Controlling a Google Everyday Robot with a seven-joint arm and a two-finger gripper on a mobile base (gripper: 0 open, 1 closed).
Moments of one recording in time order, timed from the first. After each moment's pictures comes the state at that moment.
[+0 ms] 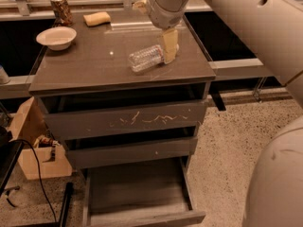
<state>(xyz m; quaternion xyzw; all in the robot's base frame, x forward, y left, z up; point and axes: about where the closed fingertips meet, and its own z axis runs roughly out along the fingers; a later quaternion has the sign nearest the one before) 0.707 -0.023 0.943 -0.84 0.46 -0.15 0.24</state>
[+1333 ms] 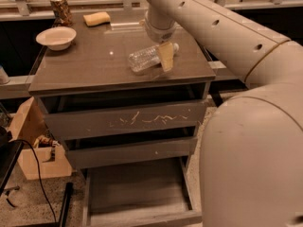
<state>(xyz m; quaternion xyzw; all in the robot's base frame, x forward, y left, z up) 0.770 -0.031 0.867 -0.82 0.51 -0.19 0.18</state>
